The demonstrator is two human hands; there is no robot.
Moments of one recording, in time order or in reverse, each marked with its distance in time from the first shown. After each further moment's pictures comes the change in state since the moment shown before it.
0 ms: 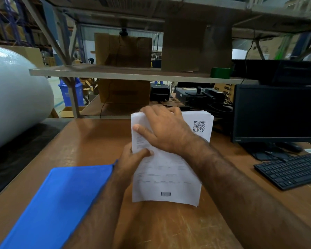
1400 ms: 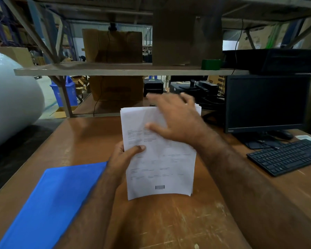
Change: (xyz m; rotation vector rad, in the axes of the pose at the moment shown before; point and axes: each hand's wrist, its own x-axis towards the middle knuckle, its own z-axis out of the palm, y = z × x) left_hand 0.001 -0.009 -0.003 -0.013 0.033 -0.028; right_hand -0.023 0.046 -0.006 0.003 0.109 0.044
